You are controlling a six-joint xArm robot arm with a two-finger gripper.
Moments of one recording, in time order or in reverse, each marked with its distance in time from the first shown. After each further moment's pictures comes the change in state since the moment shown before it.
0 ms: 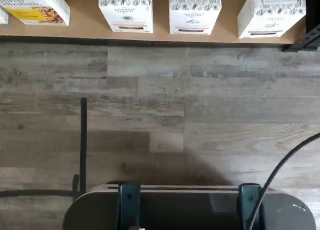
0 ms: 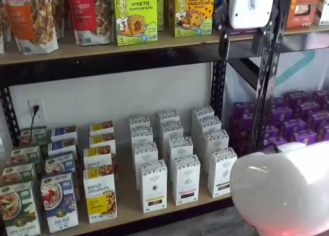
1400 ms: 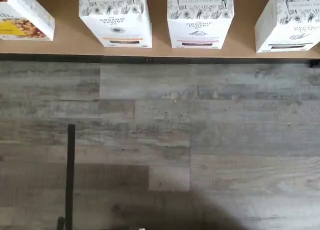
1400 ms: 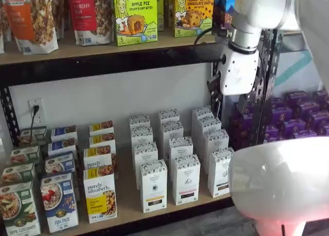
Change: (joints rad) arm -0.159 0.046 0.460 0.063 -0.537 -0.188
